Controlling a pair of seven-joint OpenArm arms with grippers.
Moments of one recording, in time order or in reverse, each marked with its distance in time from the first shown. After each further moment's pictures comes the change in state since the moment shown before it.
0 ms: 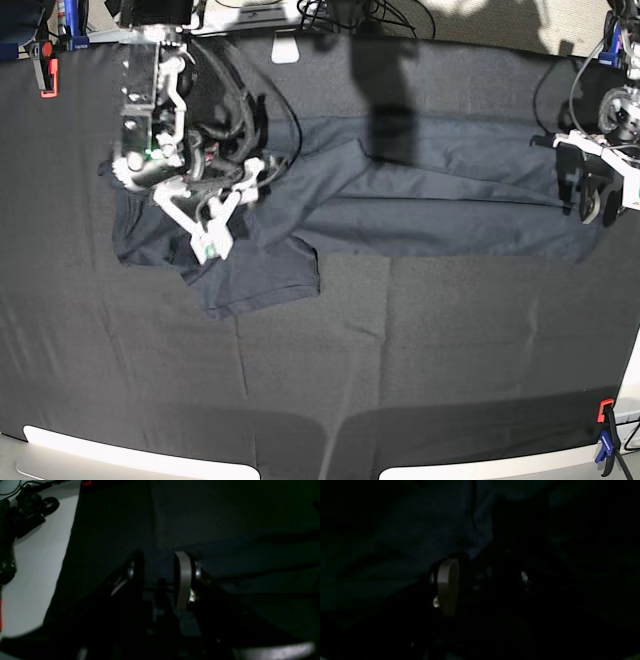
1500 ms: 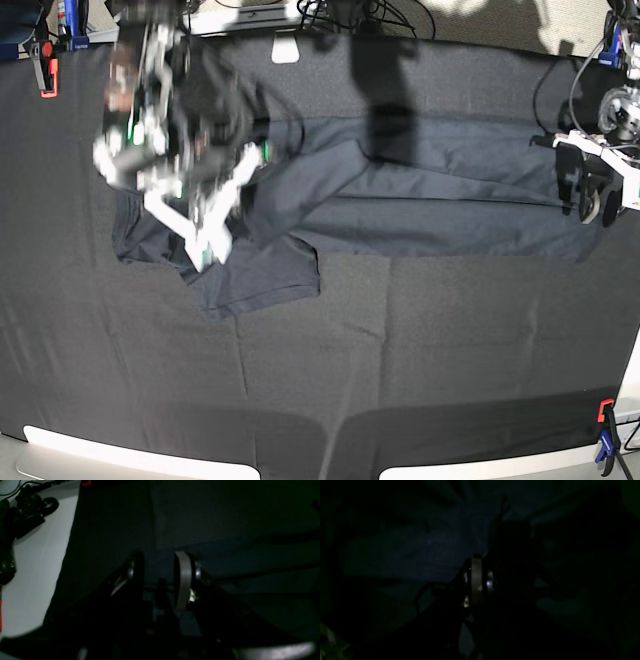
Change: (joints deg) left arm 0.0 0.0 0.0 0.0 0.0 0.0 0.0; right arm -6.6 0.0 0.0 18.7 3.1 3.5 -6.7
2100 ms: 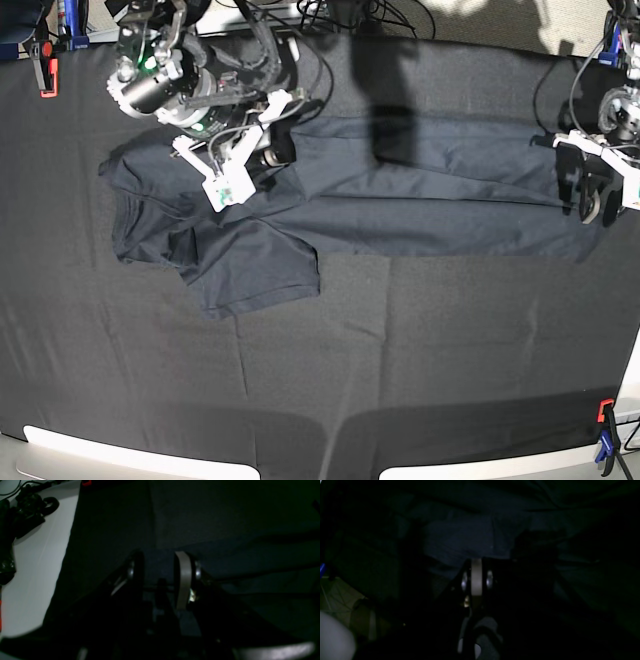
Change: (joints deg) left arm 0.0 0.0 0.0 0.0 0.0 0.0 0.0; right arm -9.7 -7.3 -0.6 6.1 5.9 0.6 3.0
